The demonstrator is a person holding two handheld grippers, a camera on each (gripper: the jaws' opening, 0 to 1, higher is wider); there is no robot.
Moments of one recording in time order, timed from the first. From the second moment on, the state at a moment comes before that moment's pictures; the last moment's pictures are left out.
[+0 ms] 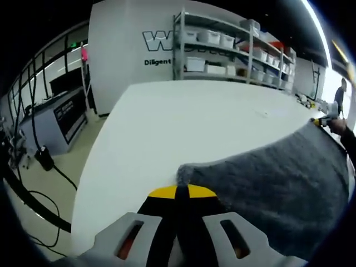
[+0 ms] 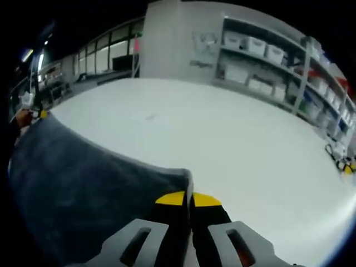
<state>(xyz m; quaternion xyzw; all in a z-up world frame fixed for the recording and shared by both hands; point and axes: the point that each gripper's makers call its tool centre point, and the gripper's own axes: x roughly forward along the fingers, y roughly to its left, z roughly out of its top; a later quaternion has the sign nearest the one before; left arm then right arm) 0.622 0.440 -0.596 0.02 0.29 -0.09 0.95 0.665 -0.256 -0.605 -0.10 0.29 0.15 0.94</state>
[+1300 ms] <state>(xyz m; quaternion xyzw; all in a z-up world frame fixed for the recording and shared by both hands) 0.680 0.442 -0.603 0.04 0.29 -0.10 0.95 0.726 -0.269 -0.602 -0.11 0.29 0.11 0.94</state>
